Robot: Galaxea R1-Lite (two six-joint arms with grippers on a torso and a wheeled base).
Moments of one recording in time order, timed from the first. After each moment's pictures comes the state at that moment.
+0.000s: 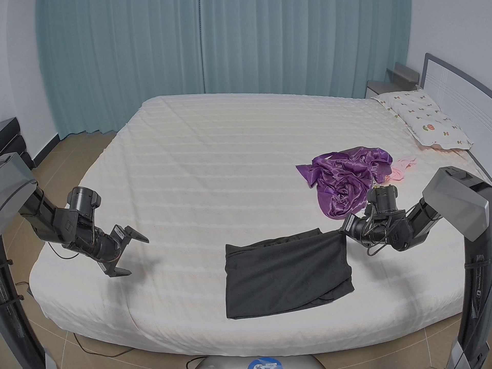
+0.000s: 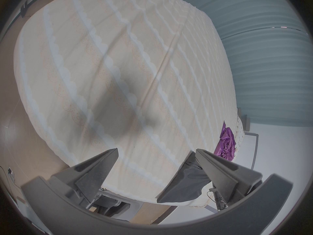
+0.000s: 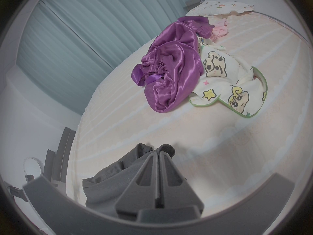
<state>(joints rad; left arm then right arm) 0.07 2.08 -0.93 -0.14 -0.43 -0.92 0.18 2.38 -1.11 -0.61 0.12 0.63</state>
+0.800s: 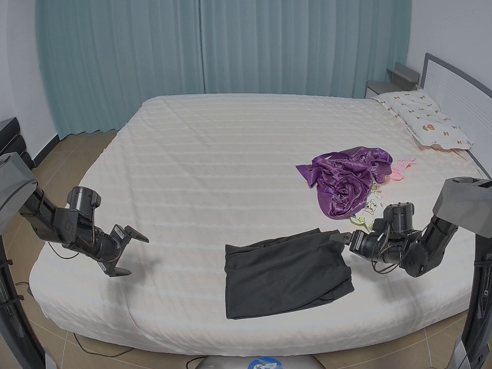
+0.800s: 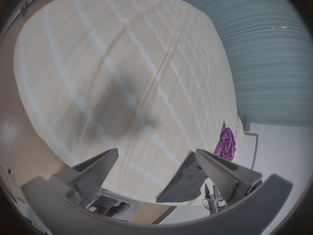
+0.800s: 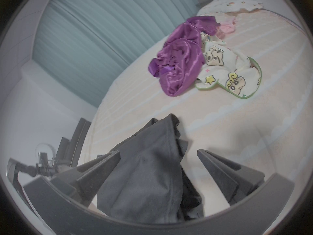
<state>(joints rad) 0.07 2.08 -0.93 -0.14 -0.43 -0.92 0.17 2.29 -0.71 -1.00 0.30 0.55</state>
